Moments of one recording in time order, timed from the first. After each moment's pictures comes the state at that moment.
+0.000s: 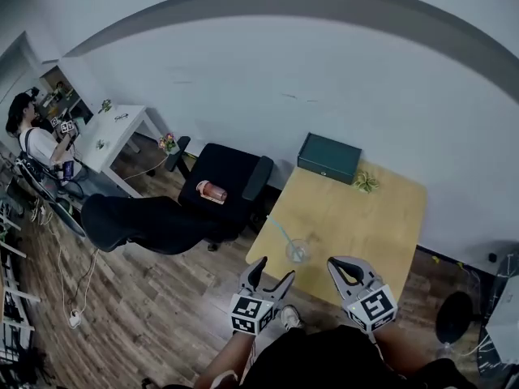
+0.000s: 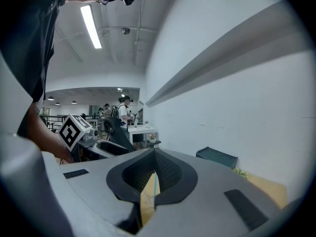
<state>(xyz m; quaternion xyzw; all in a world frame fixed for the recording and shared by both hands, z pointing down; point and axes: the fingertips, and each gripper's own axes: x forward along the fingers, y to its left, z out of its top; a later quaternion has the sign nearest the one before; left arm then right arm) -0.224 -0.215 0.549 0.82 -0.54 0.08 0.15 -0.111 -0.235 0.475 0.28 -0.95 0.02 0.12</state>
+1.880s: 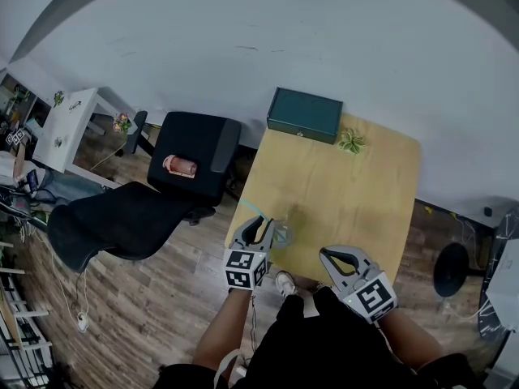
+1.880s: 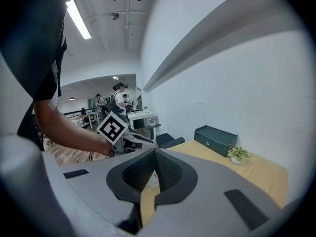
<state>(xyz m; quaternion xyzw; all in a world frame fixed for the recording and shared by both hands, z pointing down) -0.219 -0.333 0.640 0.82 -0.52 0.13 0.21 -0.094 -0.253 0.545 0.27 -0.94 0.08 0.20</state>
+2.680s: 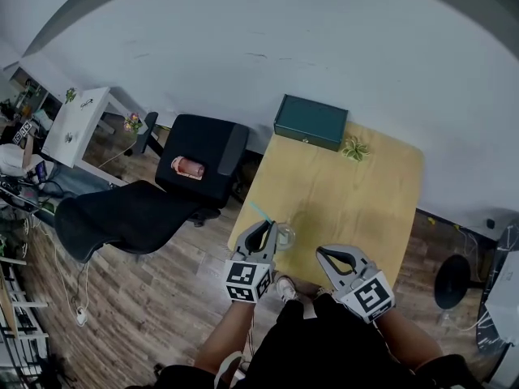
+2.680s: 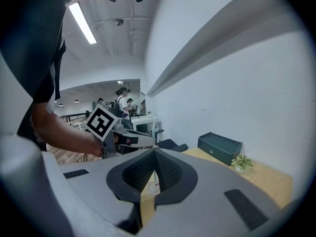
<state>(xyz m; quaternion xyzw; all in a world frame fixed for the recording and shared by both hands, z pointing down) -0.207 -0.321 0.572 0.82 -0.55 0.08 0.16 -0.100 -0.259 0.527 0.24 -0.95 0.06 0.18</state>
